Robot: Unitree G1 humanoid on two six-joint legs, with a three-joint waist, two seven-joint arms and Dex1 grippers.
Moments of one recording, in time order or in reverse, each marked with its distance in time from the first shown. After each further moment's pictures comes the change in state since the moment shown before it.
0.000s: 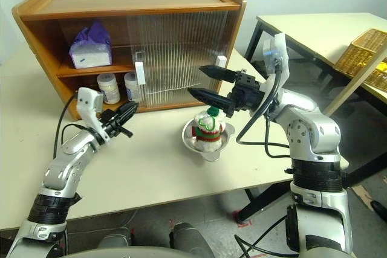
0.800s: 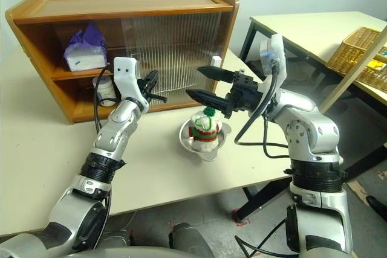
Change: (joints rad) left arm -0.360 -0.279 0.011 0.445 0.208 -0.190 0.419; right arm 0.002 -0.005 0.009 -0.015 -0.003 -0.002 -0.003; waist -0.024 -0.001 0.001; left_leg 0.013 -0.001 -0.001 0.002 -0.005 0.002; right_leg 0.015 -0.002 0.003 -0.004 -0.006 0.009
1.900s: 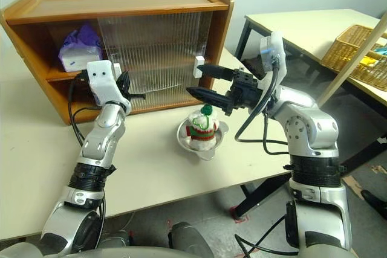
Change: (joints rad) left arm 0.104 0.033 0.048 -0.219 0.060 0.104 0.215; right arm -0.037 -0.001 0.010 0.050 -0.007 -0.007 0.029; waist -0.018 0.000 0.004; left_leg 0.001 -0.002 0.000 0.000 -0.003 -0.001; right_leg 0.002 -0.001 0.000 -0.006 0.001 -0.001
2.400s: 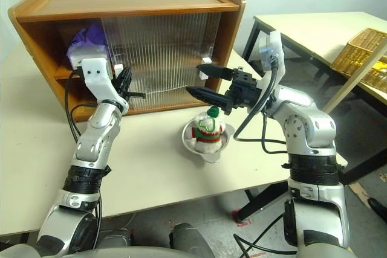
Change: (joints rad) left arm 0.030 0.026 -0.005 -0.074 -0.032 -0.013 -0.137; right arm -0.008 0.009 0.002 0.014 -0.011 -0.004 0.010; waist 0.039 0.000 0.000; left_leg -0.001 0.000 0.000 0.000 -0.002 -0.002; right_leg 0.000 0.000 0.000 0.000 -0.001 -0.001
